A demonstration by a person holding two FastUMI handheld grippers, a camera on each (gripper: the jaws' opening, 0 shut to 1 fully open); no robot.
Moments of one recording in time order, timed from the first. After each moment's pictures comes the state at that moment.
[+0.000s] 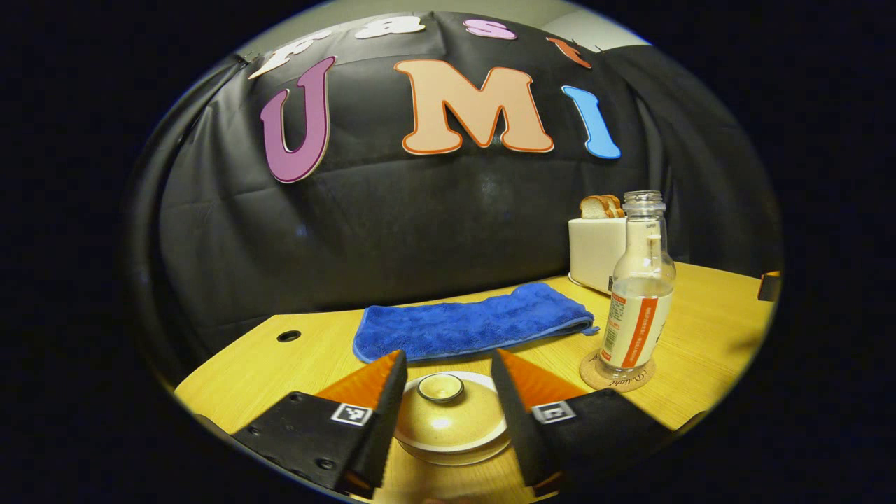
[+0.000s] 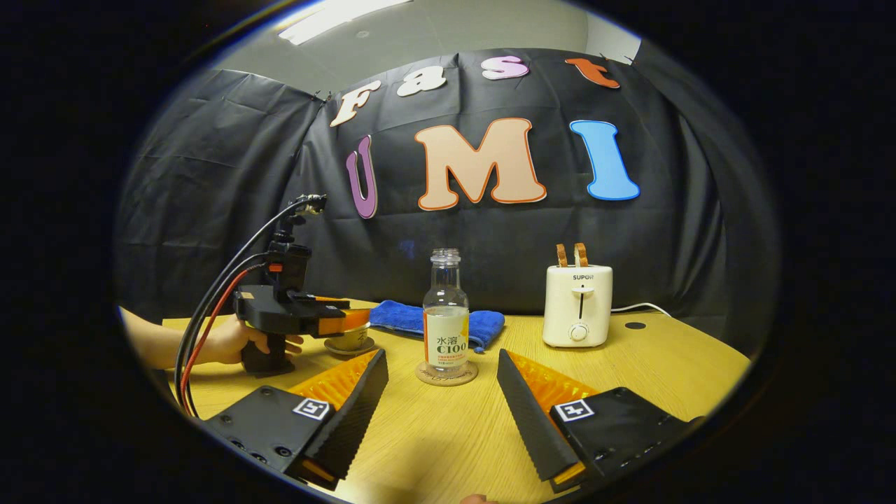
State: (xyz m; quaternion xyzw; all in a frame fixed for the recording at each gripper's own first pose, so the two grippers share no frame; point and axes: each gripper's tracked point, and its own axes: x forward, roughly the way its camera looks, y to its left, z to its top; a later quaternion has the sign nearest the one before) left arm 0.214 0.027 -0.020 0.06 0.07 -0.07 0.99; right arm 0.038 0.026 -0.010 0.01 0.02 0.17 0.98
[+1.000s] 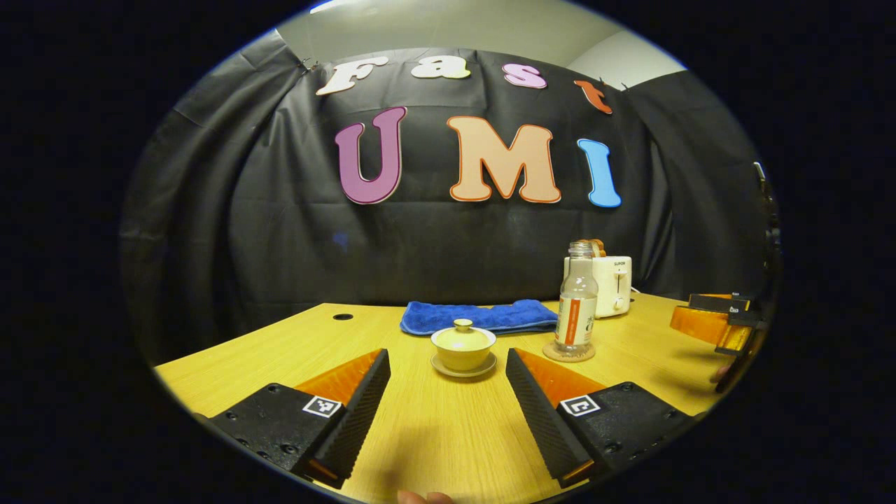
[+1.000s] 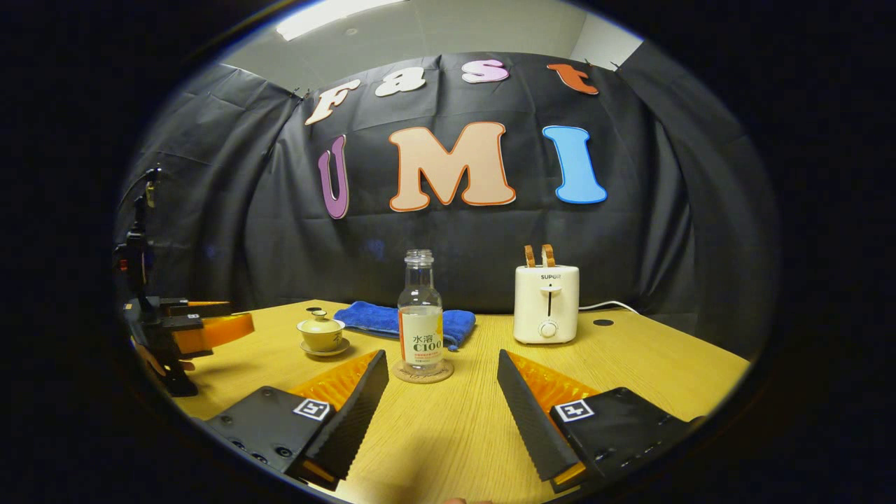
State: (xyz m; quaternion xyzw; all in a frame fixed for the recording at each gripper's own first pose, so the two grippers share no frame) left arm 0.033 0.055 0.004 0.00 0.01 -0.01 1.00; right arm 0.026 0.009 -0.008 0.01 0.02 0.09 1.00
